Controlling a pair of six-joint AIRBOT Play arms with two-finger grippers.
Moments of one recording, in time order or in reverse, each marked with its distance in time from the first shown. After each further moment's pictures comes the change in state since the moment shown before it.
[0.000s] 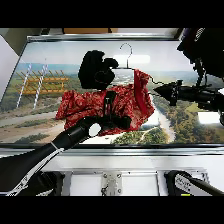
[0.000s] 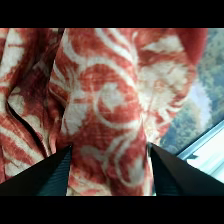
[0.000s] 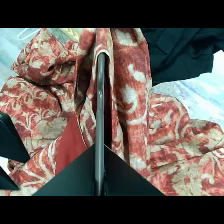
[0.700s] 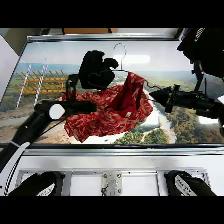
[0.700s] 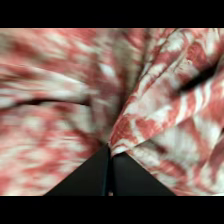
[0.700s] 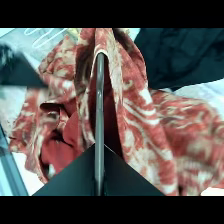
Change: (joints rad) left arm 0.440 0.242 0.019 0.208 -0.417 0.023; right arm 0.119 0.223 -0.139 -0.008 -0.116 0.172
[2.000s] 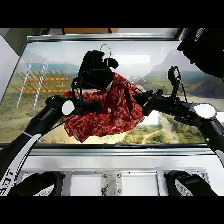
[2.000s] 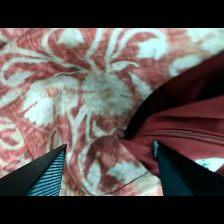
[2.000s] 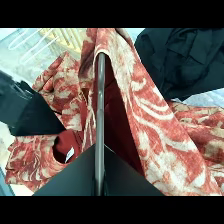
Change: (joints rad) left arm -0.096 -0.159 0.104 0.080 -0.104 -0.293; right arm 0.323 0.087 -0.087 -0.002 -0.406 0.131
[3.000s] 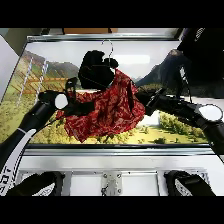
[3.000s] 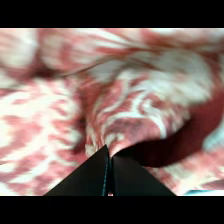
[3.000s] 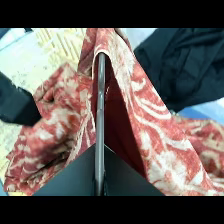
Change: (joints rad) left arm 0.118 0.025 0.037 0.009 -0.181 0.023; right arm -0.016 0.068 0.000 0.000 0.001 0.005
